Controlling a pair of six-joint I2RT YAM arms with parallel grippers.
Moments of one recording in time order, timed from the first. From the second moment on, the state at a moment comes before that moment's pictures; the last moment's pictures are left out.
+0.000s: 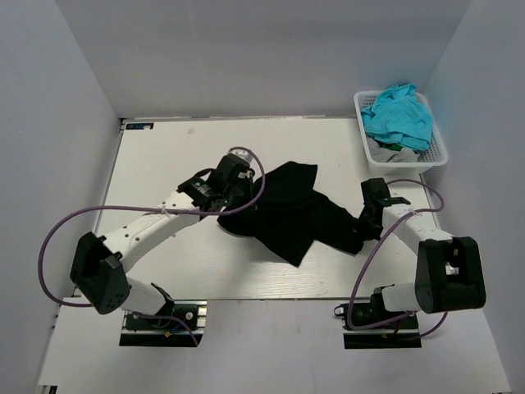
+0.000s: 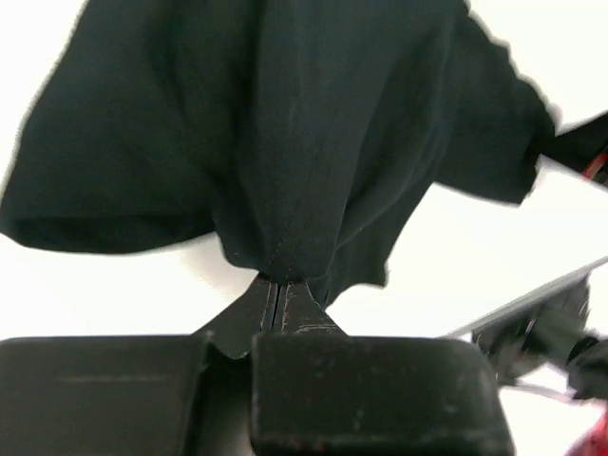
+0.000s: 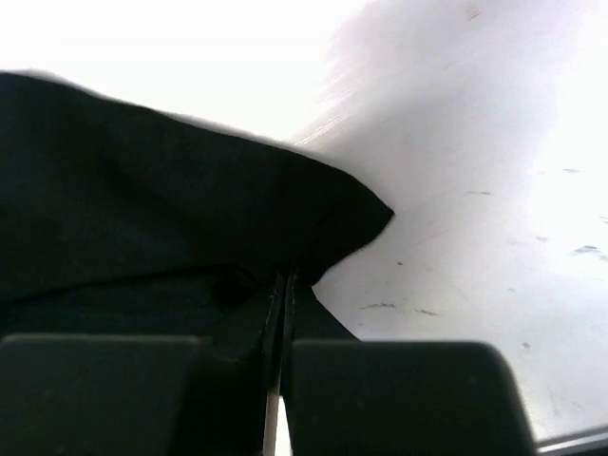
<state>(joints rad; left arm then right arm) -0.73 1.43 1.15 -0.57 0.00 -0.64 0.15 1.36 0.69 -0.58 0.16 0.60</state>
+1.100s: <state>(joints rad) -0.74 0.95 1.81 -0.83 -1.11 -0.62 0.14 0.91 1.55 -0.58 0.74 0.23</state>
